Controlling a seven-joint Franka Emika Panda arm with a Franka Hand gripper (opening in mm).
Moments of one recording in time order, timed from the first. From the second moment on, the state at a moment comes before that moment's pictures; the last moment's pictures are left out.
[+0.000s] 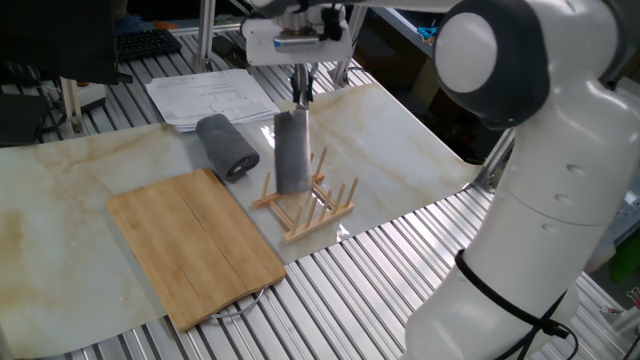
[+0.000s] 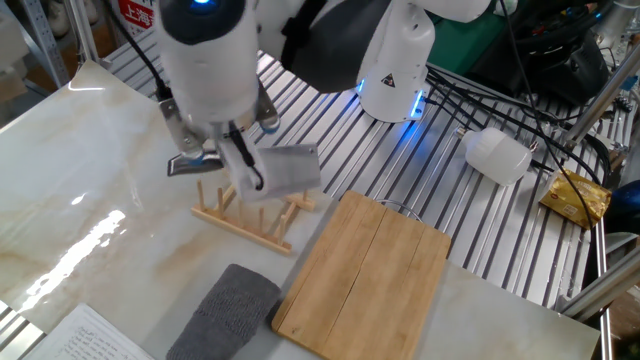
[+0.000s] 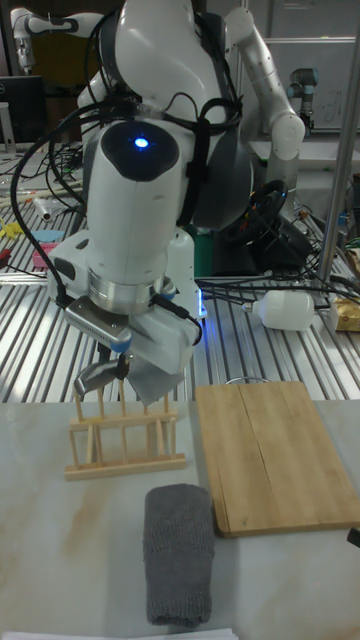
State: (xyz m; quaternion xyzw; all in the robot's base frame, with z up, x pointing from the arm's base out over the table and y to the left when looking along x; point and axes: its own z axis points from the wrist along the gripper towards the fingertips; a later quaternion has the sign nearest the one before) arm 0.561 -0.073 0.301 -0.25 -0.96 0.12 0.09
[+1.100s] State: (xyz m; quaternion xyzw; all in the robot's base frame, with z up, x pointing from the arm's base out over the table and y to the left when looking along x) arm 0.534 -0.088 0.296 -0.18 -0.96 0.20 0.10
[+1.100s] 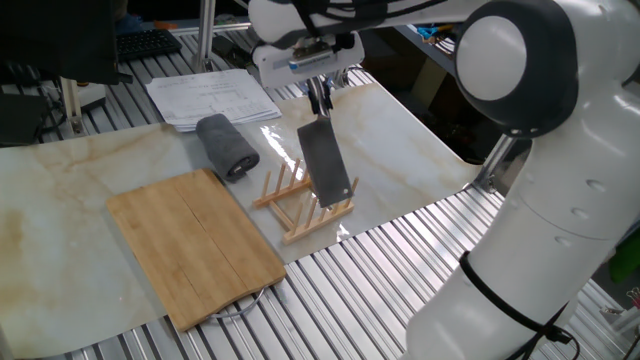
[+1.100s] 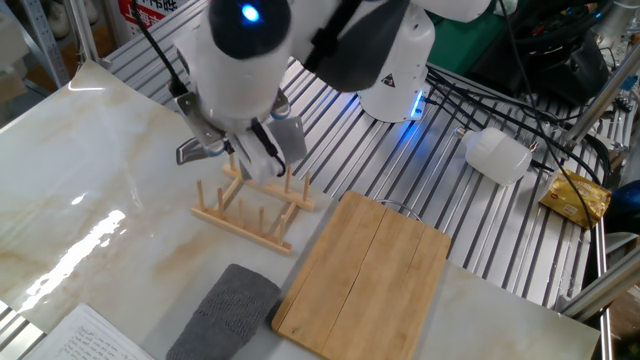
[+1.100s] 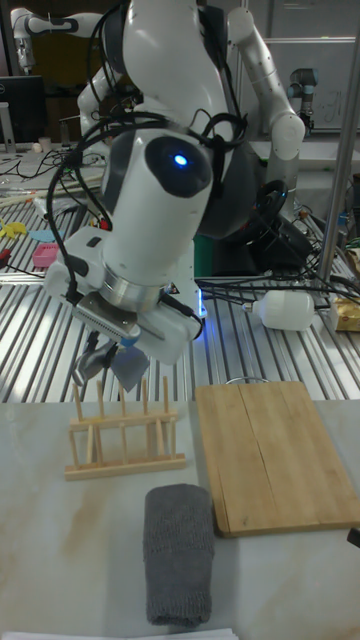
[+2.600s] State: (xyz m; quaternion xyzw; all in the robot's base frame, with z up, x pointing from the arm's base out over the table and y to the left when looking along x) arm 0.550 -0.084 0.262 -0.17 -0.95 0.25 0.08
